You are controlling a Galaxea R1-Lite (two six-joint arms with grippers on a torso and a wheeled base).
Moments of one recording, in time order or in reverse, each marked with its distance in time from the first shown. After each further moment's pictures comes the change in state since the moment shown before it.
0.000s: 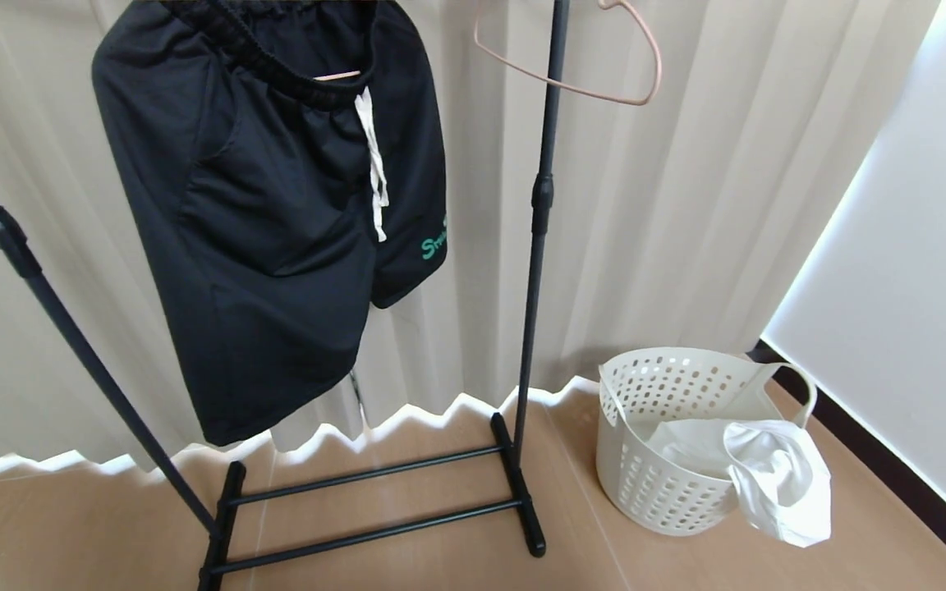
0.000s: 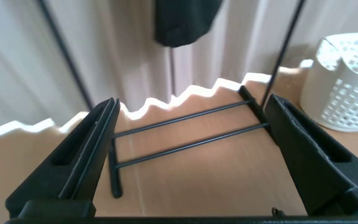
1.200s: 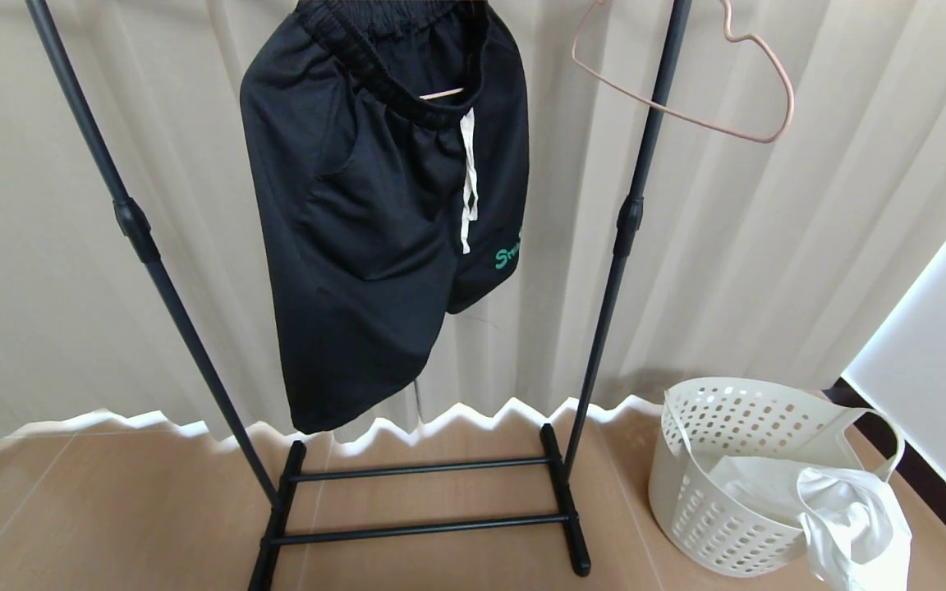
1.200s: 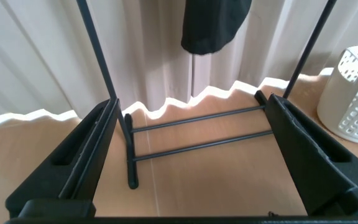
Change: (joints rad) left arm 0.000 0.000 0.000 0.000 0.000 0.000; right arm 0.000 0.000 0.000 0.001 0.000 0.001
